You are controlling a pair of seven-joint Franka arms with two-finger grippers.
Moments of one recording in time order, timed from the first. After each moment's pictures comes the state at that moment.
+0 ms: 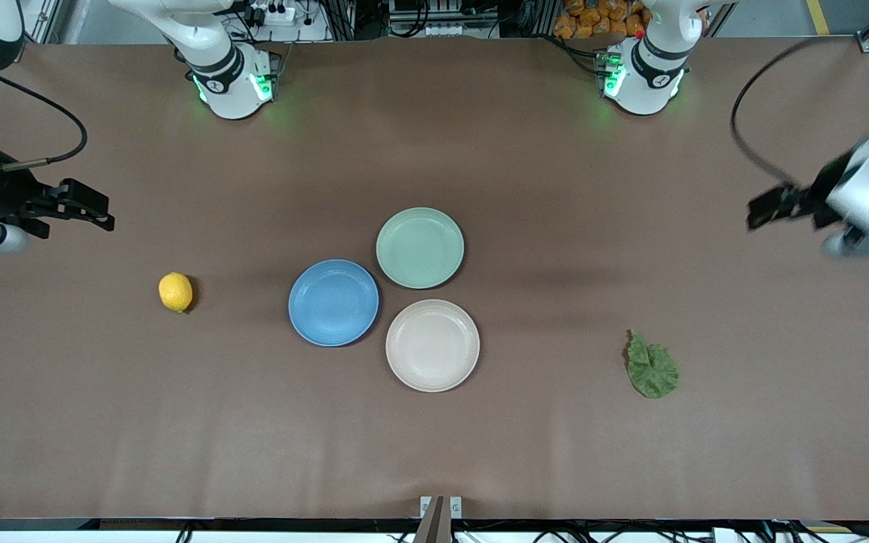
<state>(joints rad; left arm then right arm) 0.11 0.19 -0.21 -1.57 0.02 1.68 -0.10 -0.01 0.11 0.05 -1.48 0.04 1.55 -0.05</state>
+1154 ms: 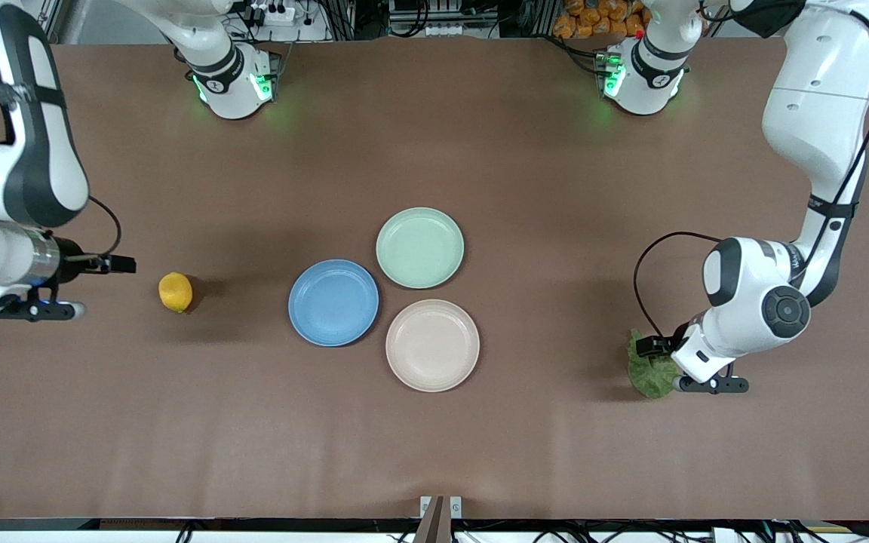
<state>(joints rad) 0.08 0.73 -0.21 -1.62 0.08 2.35 -0.10 -0.14 0.32 0.03 -1.78 -0.07 1.84 -0.05</state>
